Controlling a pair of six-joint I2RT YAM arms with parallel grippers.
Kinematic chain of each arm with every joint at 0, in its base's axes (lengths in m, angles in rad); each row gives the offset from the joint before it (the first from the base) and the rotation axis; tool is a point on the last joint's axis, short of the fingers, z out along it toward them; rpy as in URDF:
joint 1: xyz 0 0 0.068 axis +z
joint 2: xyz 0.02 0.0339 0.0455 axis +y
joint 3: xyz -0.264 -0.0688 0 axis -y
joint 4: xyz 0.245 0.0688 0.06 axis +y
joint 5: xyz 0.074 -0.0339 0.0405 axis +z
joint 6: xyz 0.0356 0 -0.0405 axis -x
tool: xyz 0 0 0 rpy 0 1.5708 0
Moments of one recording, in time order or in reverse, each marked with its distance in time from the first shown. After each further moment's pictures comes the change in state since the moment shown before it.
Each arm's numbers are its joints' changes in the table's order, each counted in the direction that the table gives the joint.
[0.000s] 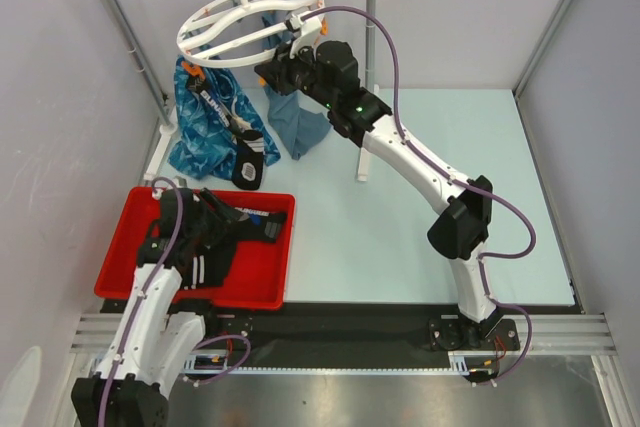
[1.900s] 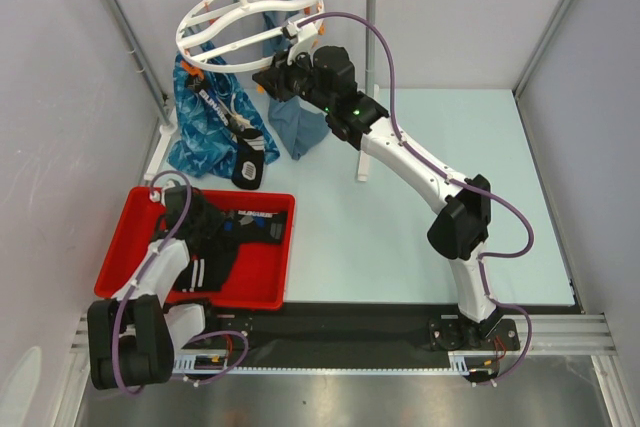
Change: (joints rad) left arm 0.138 0.340 -0.153 -0.442 0.081 -0.004; right arm 0.004 0.000 -0.044 -0.016 0.035 -0.007
